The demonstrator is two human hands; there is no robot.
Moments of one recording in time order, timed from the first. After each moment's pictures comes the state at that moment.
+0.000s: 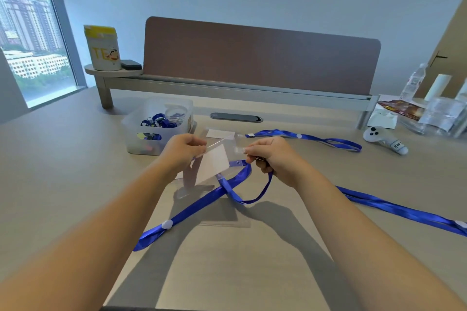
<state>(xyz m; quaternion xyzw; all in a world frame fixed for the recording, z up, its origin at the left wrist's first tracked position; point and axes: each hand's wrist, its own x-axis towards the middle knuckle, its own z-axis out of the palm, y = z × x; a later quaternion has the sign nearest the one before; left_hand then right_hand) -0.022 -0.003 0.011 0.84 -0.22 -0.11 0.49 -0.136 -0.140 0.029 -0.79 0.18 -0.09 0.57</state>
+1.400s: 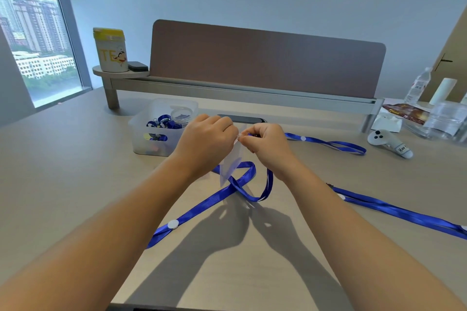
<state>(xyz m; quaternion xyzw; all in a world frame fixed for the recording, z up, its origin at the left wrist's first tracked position) -0.045 -0.002 0.034 0.73 -0.56 0.39 0.07 -0.123 -0.111 0.041 -0.85 0.14 -0.23 0.45</state>
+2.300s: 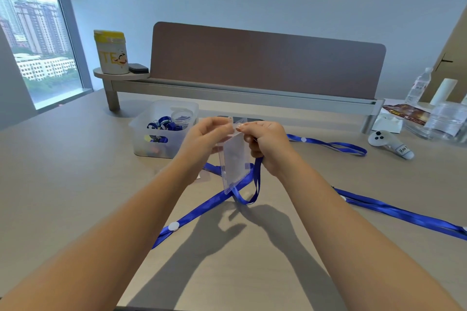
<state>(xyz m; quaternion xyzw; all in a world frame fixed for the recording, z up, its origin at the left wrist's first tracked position) -0.054 -0.006 0.034 0.67 -0.31 -0.11 0.66 -0.117 -0.109 0.052 -0.73 0.20 -0.19 0.63</state>
